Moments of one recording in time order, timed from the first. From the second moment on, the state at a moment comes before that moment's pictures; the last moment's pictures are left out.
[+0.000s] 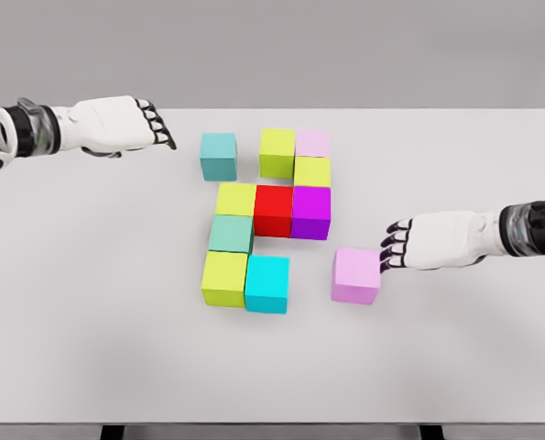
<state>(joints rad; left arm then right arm) -1.01 0.75 -0.97 -1.25 -0.82 -0.61 -0.30 -0.84 -1.02 1.05 -1.73 0.58 -0.61 0.61</state>
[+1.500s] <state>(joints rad) -1.01 0.67 -1.05 -1.24 -0.83 -0.61 -0.30 -0.85 -1.01 1.07 -1.77 0.48 -0.61 0.61</state>
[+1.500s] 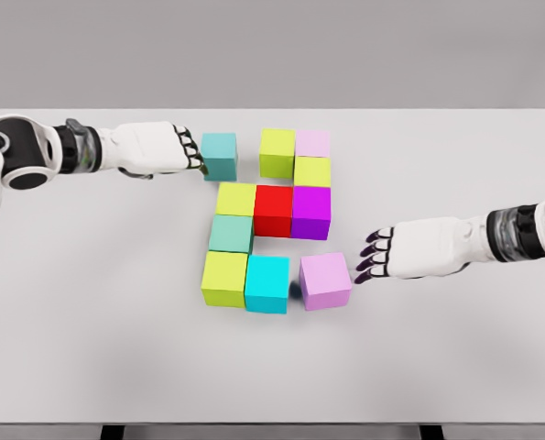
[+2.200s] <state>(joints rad) -1.03 0.67 -1.05 -1.20 -0.81 -0.61 -0.29 -1.03 -1.09 1.28 -1.76 0.31 -0.61 0.61</state>
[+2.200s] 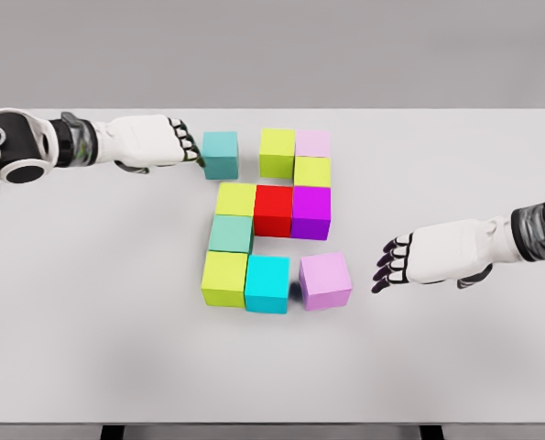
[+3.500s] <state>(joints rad) -1.04 0.57 -1.08 -1.06 -0.81 -0.61 -0.30 -1.05 -1.01 1.28 -1.76 0.32 -0.61 0.61</state>
